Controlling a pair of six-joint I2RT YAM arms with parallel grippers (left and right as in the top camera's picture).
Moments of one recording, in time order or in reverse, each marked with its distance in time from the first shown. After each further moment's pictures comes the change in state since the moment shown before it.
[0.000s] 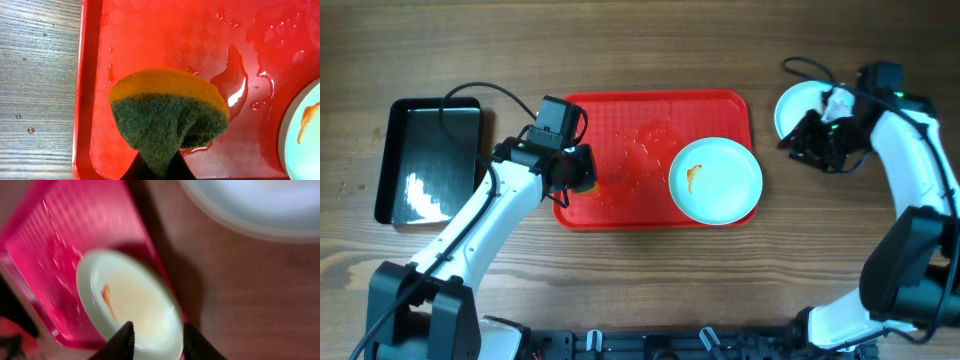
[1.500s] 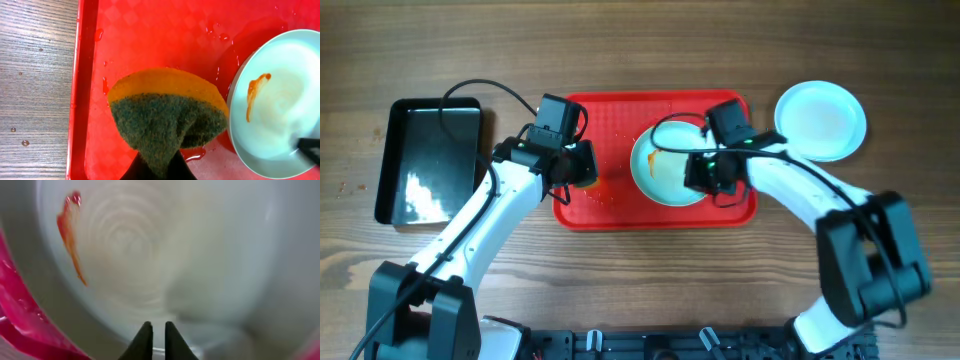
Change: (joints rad) left arm 0.000 0.000 0.000 0.043 0.001 0.000; right arm 0.568 0.066 -0.265 0.480 0.108 0.287
